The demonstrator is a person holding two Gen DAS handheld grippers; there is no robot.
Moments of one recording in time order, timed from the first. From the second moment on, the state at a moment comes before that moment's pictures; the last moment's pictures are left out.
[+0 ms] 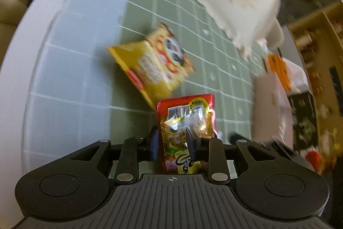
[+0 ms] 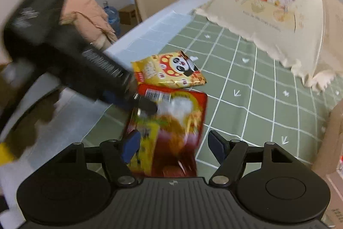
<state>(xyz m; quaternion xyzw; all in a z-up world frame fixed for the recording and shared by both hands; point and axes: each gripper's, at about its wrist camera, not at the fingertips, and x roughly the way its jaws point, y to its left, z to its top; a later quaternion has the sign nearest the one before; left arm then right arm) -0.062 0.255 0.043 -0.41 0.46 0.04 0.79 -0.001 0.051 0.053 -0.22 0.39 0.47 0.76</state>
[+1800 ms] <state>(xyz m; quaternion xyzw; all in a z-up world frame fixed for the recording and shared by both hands) -0.127 0.146 0.032 -0.28 0.40 0.04 0.87 -0.041 -0.110 0.012 -0.13 0.36 0.32 0.87</state>
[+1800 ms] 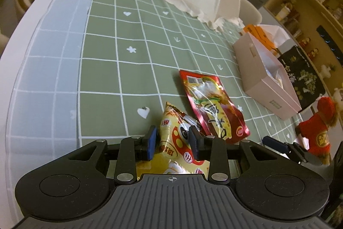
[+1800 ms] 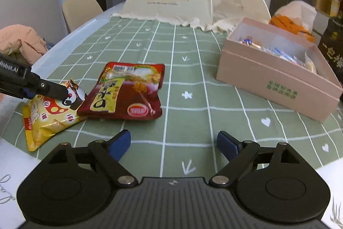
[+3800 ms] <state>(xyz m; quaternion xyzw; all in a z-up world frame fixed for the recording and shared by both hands) -0.100 0.021 0.051 0.05 0.51 -0.01 0.86 -0.024 -0.151 0.013 -0.11 0.43 0.25 0.86</state>
